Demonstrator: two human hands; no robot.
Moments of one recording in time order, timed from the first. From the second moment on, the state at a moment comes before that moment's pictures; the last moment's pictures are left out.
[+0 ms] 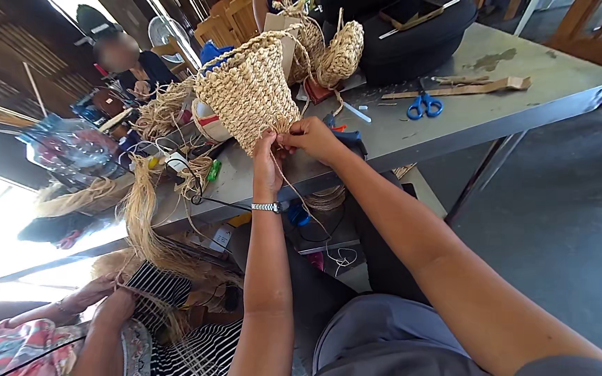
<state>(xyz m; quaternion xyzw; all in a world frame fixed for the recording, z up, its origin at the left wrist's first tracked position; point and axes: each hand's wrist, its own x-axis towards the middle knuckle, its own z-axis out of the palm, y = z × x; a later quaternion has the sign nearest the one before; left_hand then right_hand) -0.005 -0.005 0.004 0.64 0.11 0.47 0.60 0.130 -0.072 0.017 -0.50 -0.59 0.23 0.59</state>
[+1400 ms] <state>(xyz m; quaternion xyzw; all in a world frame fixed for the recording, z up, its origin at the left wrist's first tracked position) -0.007 -0.005 0.002 0.57 0.10 0.58 0.57 0.124 -0.072 0.016 -0.46 -0.62 0.24 0.59</state>
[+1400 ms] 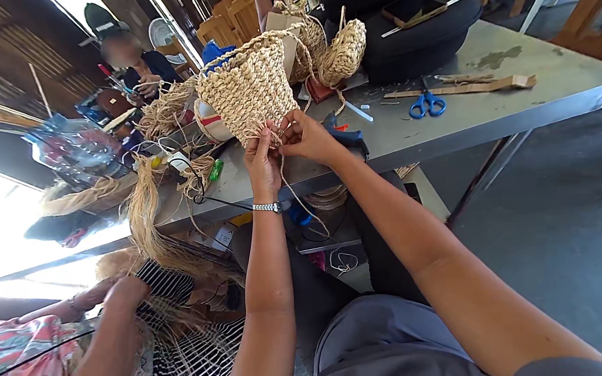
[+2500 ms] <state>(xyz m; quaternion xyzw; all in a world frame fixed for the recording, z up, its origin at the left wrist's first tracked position) -0.008 -0.005 0.004 0.53 0.11 0.54 0.64 0.174 -0.134 0.058 -0.81 -0.57 0.07 0.15</state>
